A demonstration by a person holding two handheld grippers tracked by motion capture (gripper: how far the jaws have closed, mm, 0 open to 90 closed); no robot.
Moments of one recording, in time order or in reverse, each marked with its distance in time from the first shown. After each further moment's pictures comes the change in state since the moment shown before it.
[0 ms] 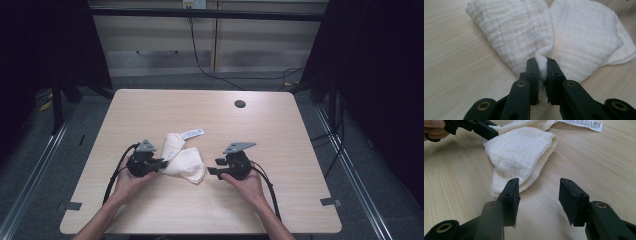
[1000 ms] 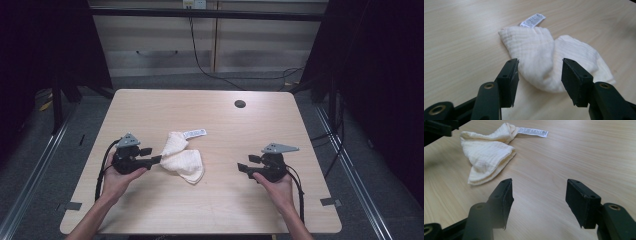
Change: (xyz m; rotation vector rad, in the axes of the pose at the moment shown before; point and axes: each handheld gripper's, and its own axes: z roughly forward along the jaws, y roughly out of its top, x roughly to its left) left arm 0.008 0.015 -0.036 -0.150 0.035 -0.087; right arm -0.035 -0.031 -0.073 -0.118 -0.122 0.128
